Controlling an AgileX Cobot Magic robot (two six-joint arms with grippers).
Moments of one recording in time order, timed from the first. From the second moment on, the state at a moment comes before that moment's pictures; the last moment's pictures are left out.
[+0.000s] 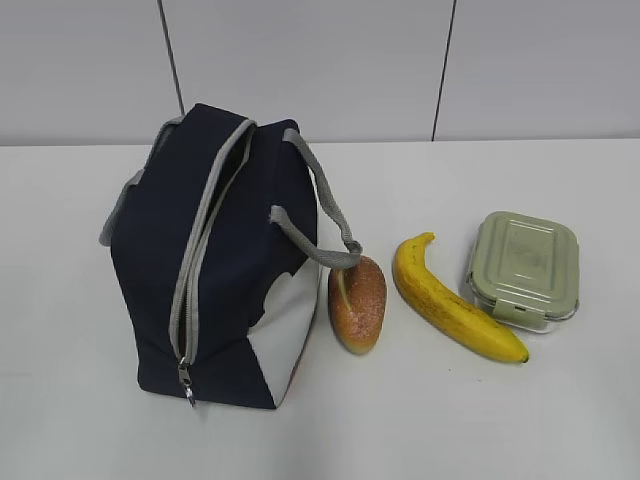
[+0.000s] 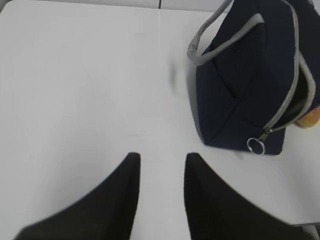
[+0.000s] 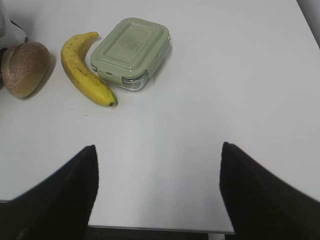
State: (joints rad) left arm -0.01 0.04 -0.57 -0.09 1.10 -0.01; right arm 0.04 -0.02 -0.50 -0.07 1.14 -0.04
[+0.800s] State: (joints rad) left arm -0.01 0.85 -0.97 -0.35 1.09 0.06; right arm 0.04 -0.02 -0.50 -0.07 1.14 -0.04
